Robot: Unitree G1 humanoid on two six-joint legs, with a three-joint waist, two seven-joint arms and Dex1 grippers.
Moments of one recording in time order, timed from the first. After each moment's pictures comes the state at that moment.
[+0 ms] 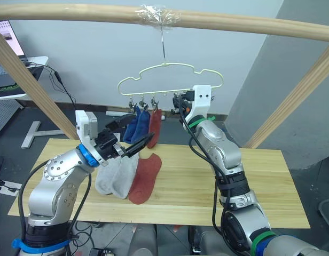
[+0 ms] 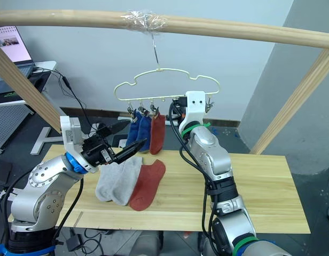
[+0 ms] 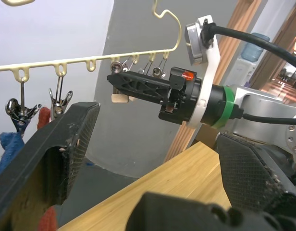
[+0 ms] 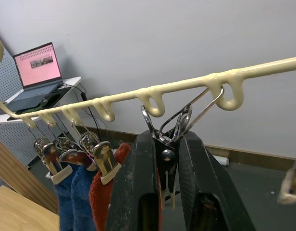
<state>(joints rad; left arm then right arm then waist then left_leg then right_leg) -0.15 0.56 0.20 -0.38 -0.61 0.36 -0.77 -0.70 0.13 0.06 0.08 0.25 0.50 0.04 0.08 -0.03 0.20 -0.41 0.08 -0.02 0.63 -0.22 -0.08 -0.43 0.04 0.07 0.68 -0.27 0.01</state>
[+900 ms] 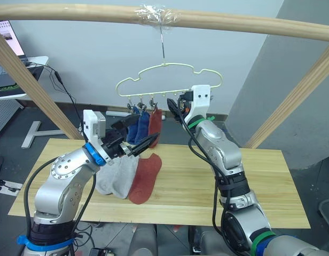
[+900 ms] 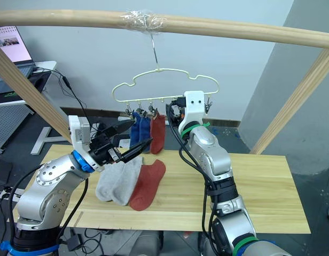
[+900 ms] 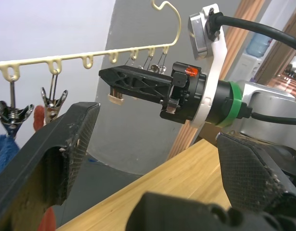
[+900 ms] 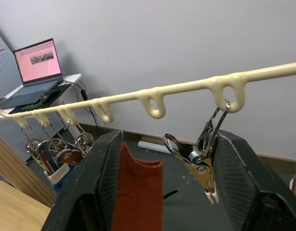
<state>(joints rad) -0.18 0.55 0.15 -0.40 -0.59 0.39 -0.71 -0.70 0.13 0.07 0.07 0.22 0.52 0.04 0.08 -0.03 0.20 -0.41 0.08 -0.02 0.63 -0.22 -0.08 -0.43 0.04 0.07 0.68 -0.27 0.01</state>
